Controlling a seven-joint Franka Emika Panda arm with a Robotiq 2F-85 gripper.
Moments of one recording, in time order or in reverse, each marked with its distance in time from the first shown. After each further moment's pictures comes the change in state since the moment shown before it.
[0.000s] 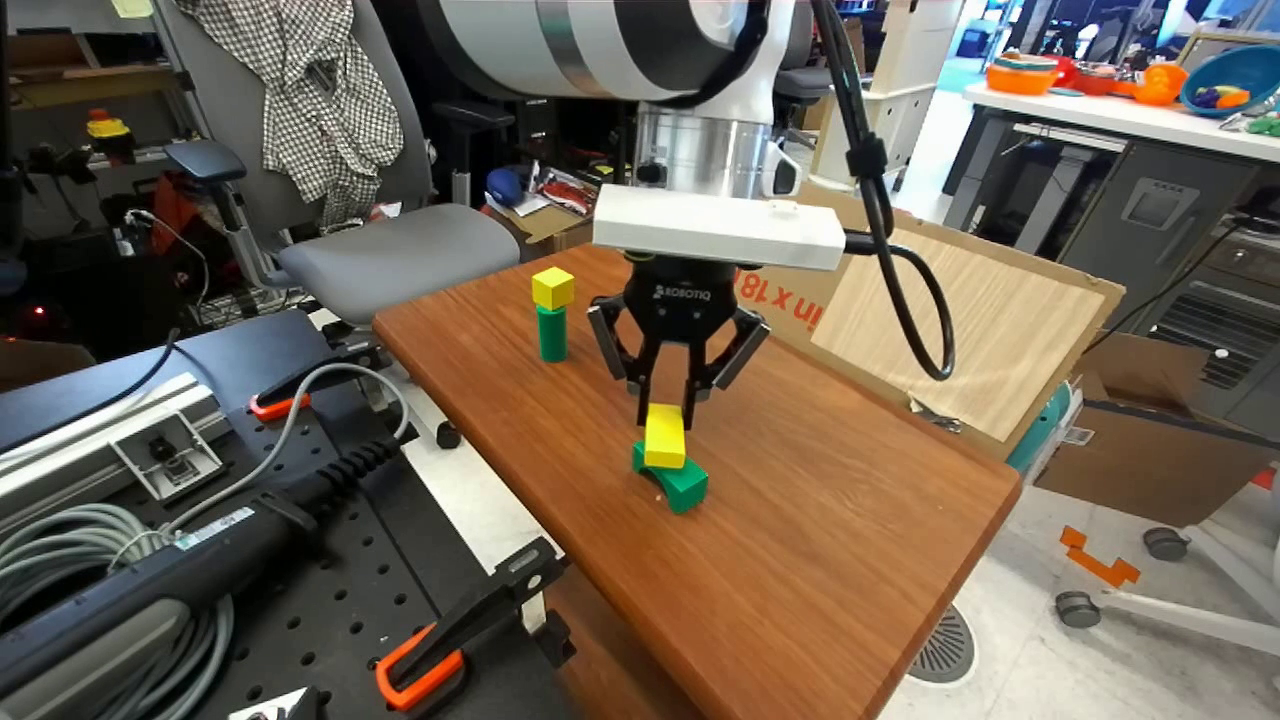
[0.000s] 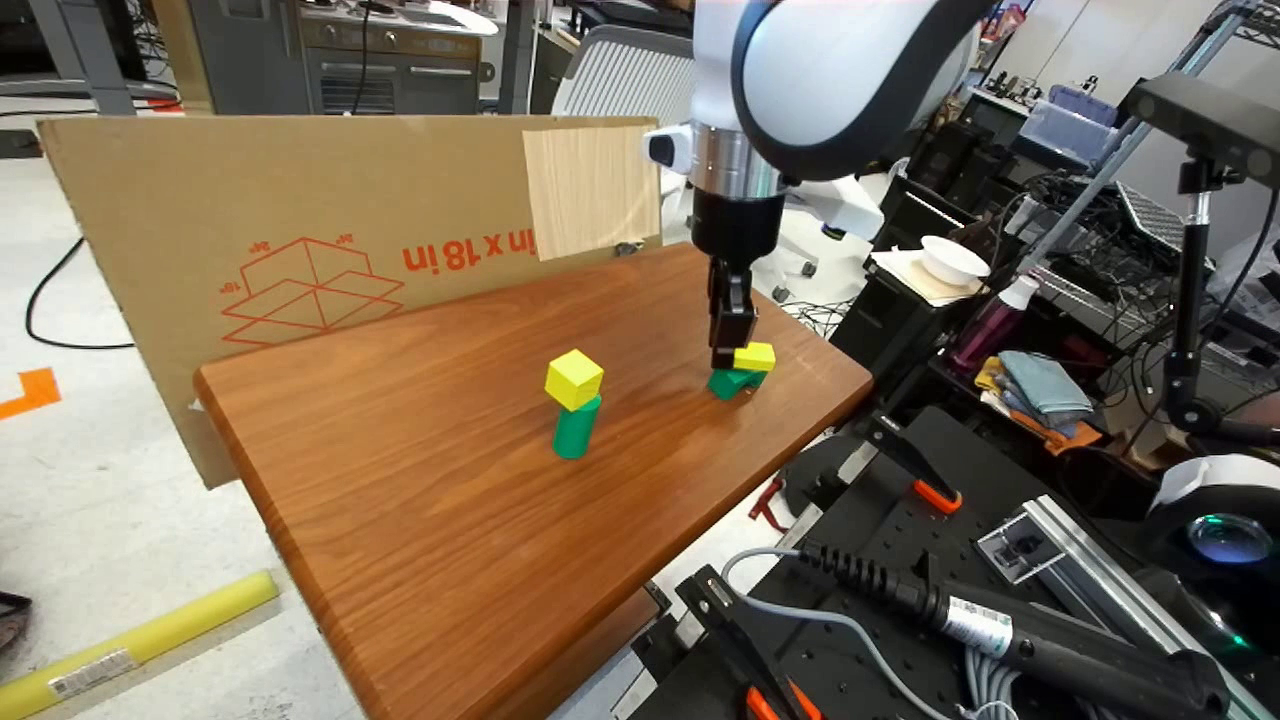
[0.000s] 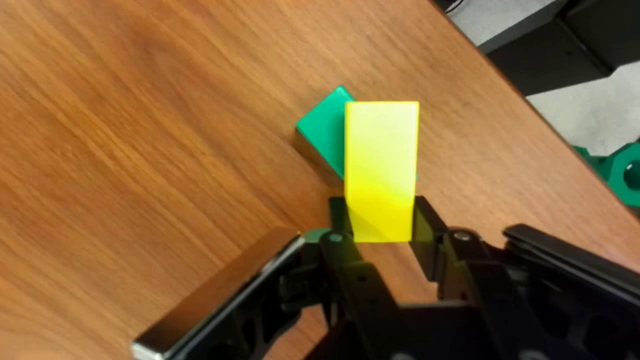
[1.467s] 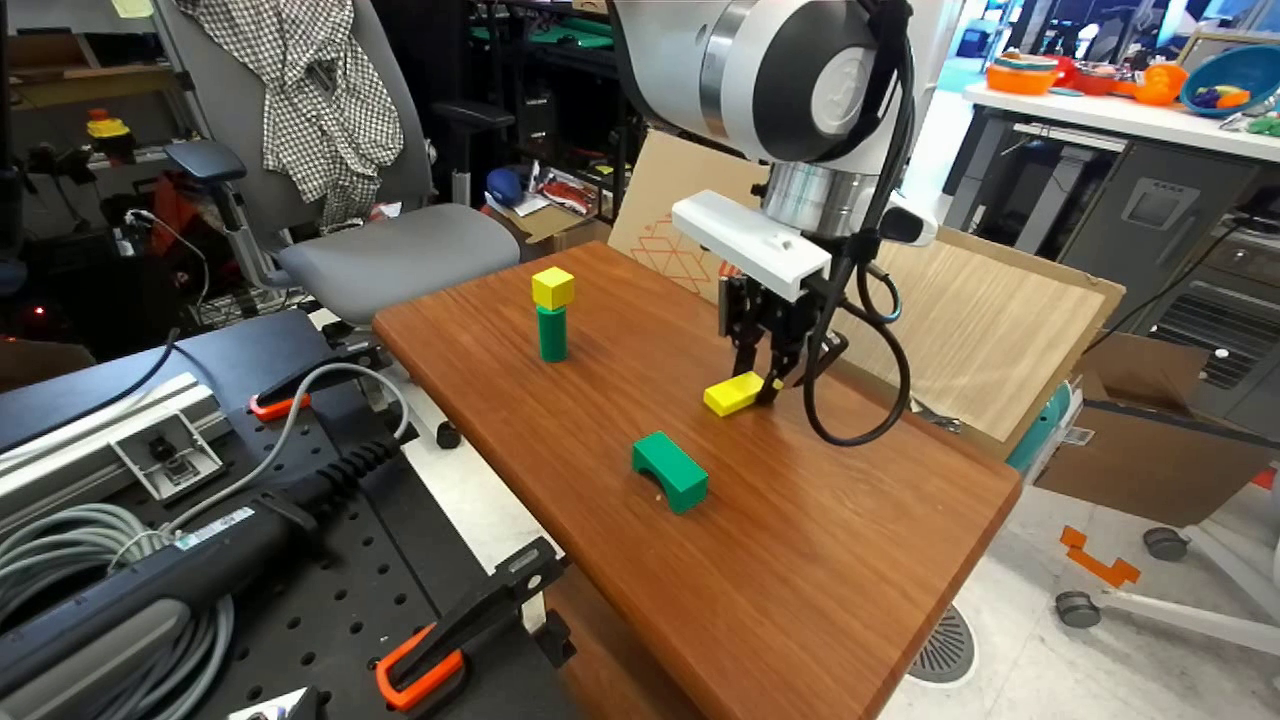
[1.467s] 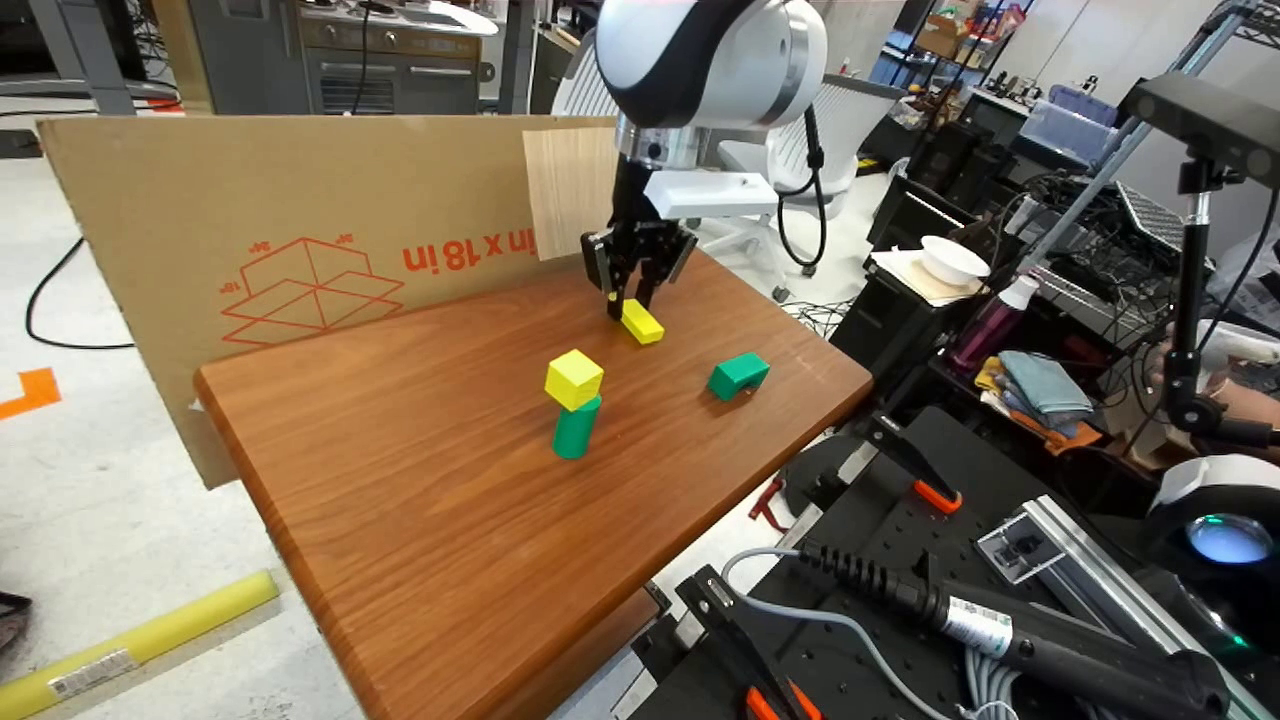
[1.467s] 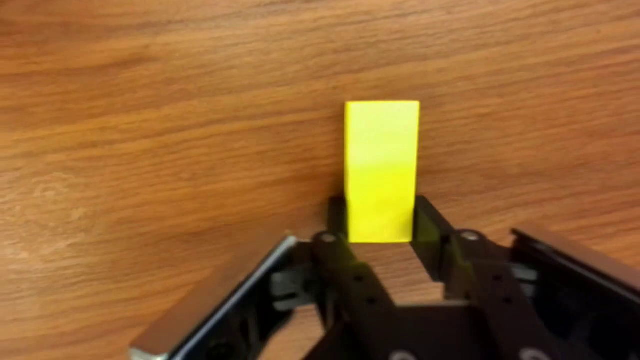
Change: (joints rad) arm 0.011 0.325 -0.036 0.498 0.332 -0.079 0.654
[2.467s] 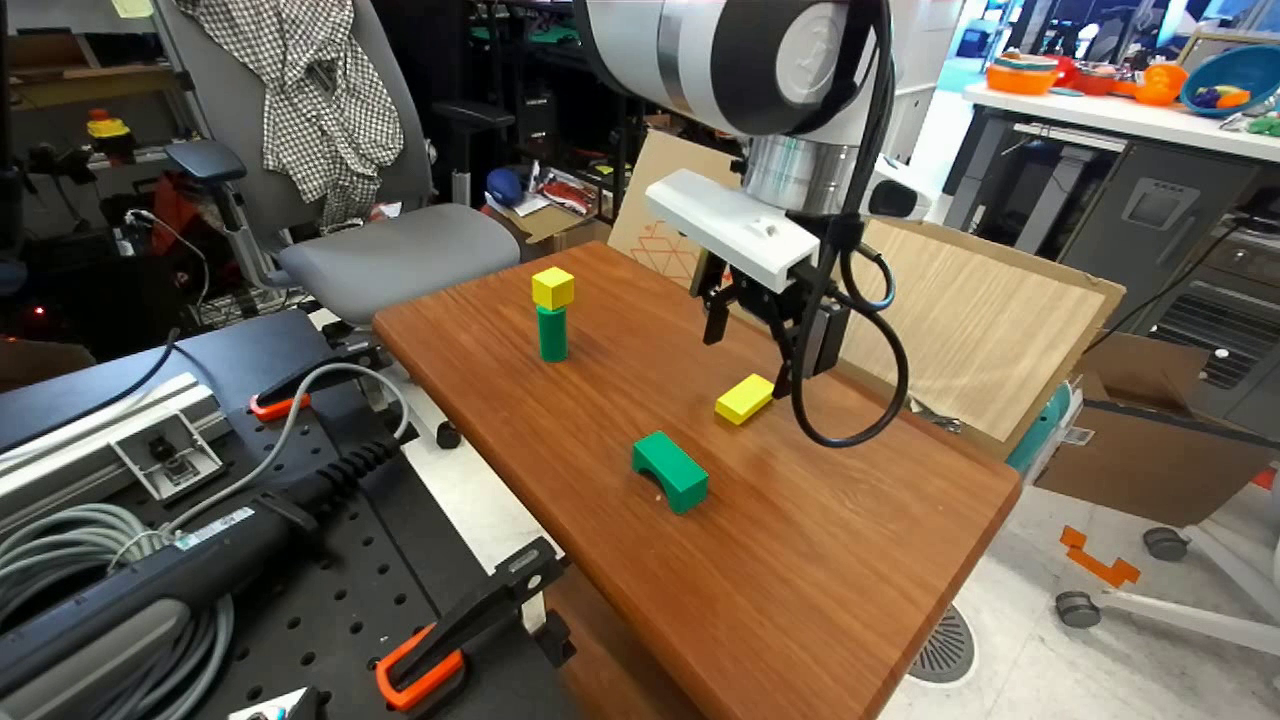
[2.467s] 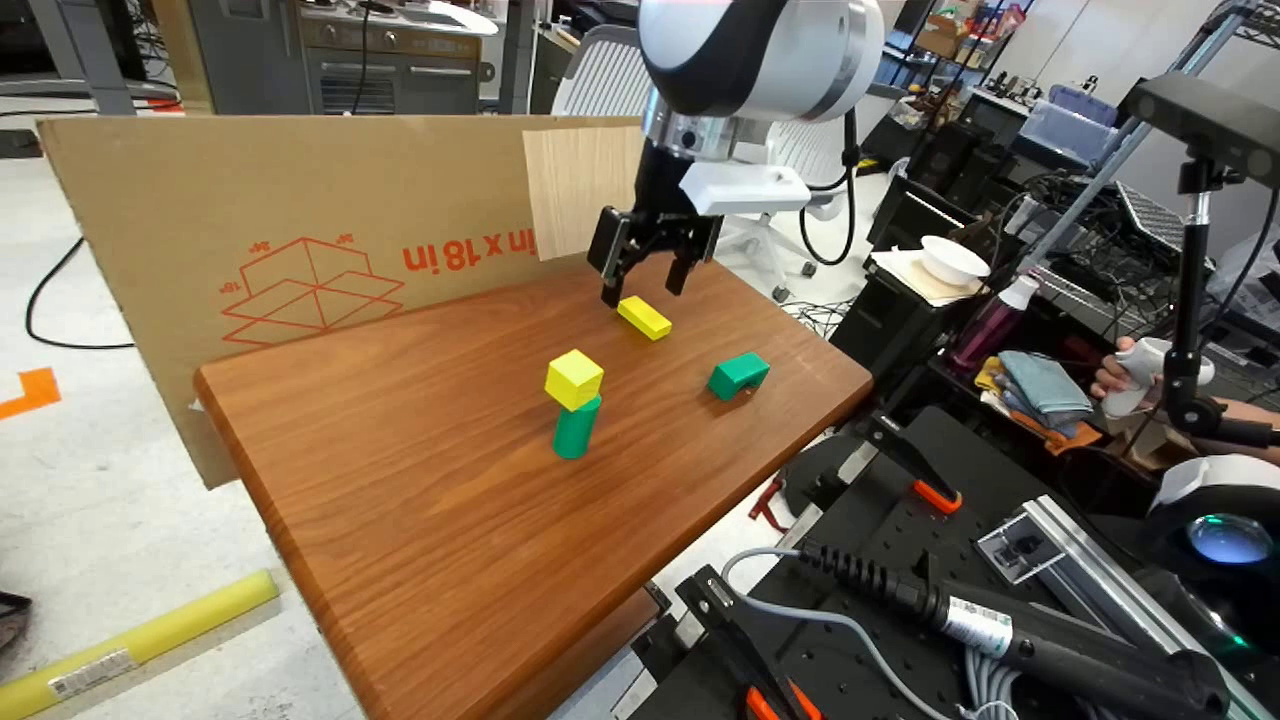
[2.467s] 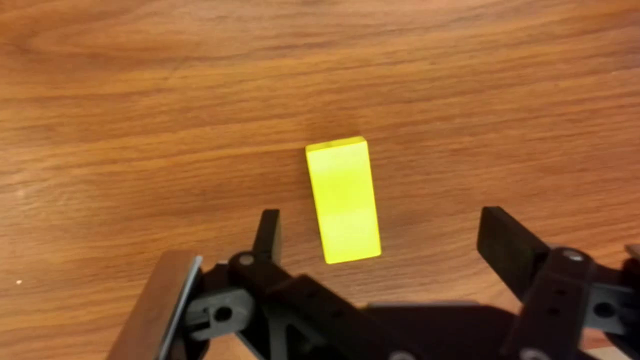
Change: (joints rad) arm -0.030 -0.126 0.031 -0.187 0.004 0.122 -0.064
